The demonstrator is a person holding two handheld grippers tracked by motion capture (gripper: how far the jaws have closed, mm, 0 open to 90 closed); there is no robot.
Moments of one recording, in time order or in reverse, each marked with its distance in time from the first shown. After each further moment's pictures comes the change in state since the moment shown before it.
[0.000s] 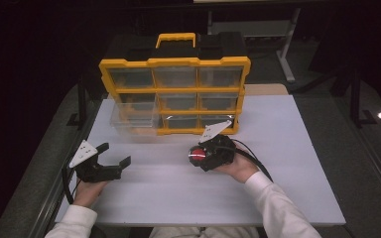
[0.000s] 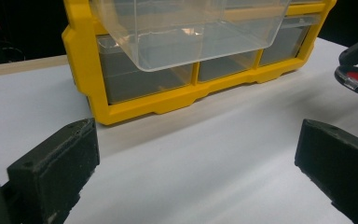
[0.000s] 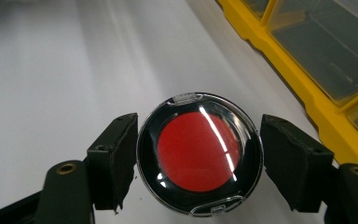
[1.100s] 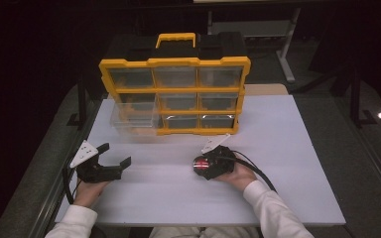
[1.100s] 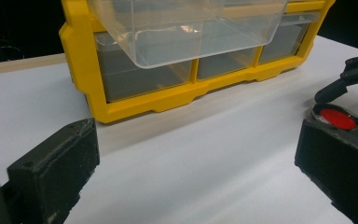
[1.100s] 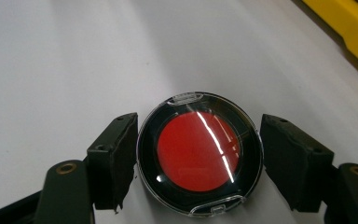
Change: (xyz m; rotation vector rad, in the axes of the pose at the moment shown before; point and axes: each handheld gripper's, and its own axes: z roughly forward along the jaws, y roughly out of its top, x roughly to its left) left arm -0.001 -0.001 0.001 0.006 -0.003 0.000; right arm -0.005 -0.046 0.037 0.055 -0.005 0.039
